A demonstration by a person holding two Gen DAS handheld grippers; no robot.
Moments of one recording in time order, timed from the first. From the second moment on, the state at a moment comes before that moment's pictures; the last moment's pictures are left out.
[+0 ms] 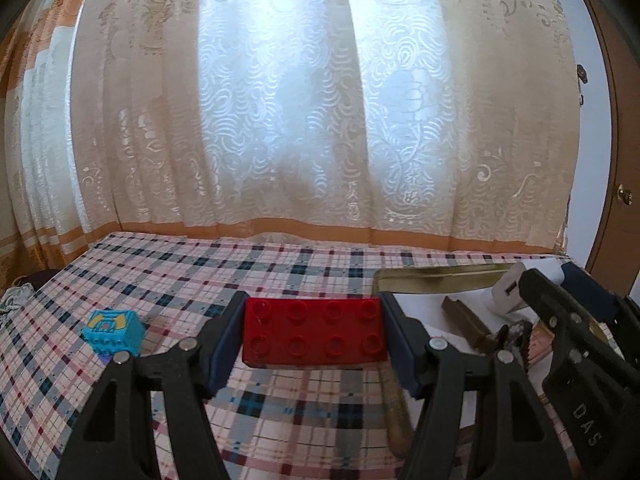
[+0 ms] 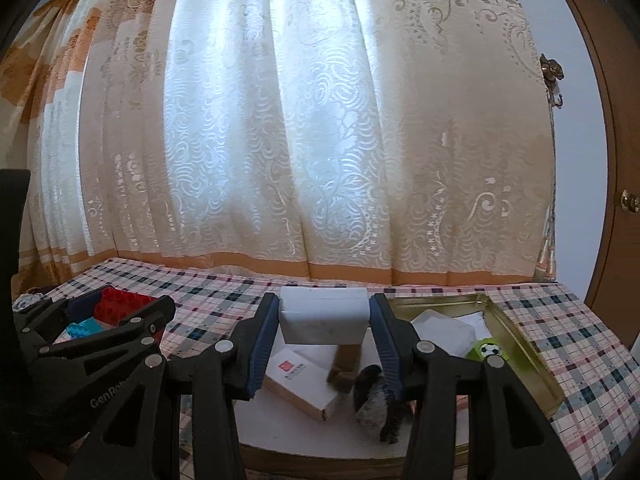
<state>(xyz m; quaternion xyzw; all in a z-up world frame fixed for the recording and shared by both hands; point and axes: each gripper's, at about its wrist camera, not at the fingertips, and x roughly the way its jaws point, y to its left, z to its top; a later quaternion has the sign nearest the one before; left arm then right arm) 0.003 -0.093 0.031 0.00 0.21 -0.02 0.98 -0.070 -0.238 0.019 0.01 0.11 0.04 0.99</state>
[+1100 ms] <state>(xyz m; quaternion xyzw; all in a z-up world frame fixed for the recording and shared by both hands) 0.038 -0.193 0.023 0.02 0.23 -0.10 0.97 -0.037 -0.342 0.022 0.04 0.12 -0.06 0.99</state>
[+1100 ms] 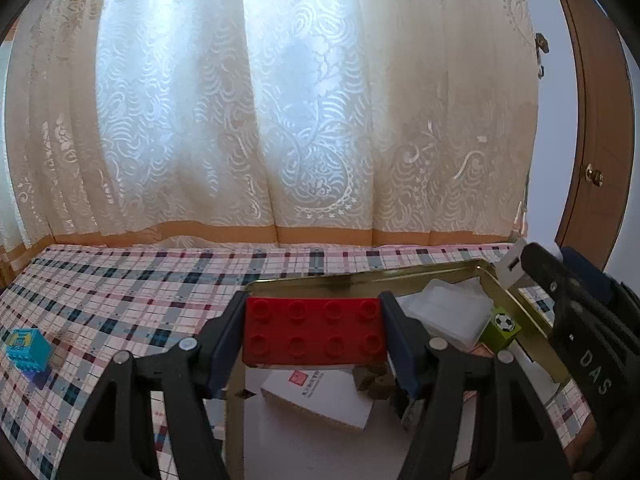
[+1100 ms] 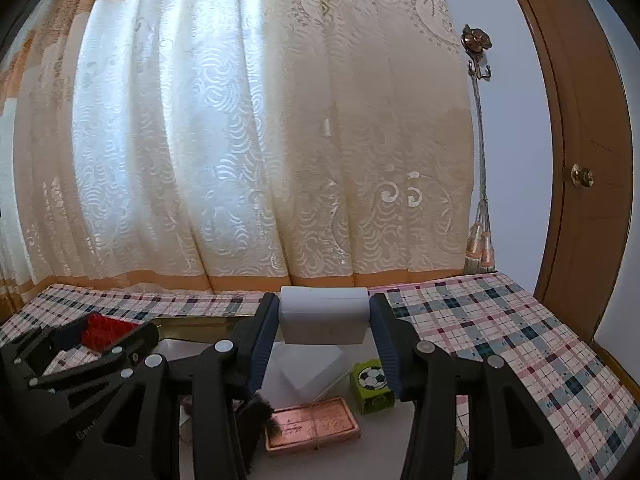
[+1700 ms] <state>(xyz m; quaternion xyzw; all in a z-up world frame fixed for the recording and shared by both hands) 0.061 -0.210 0.018 0.01 0.25 -0.10 0.96 0.002 -0.359 0.014 0.06 0.16 -0.08 0.98</state>
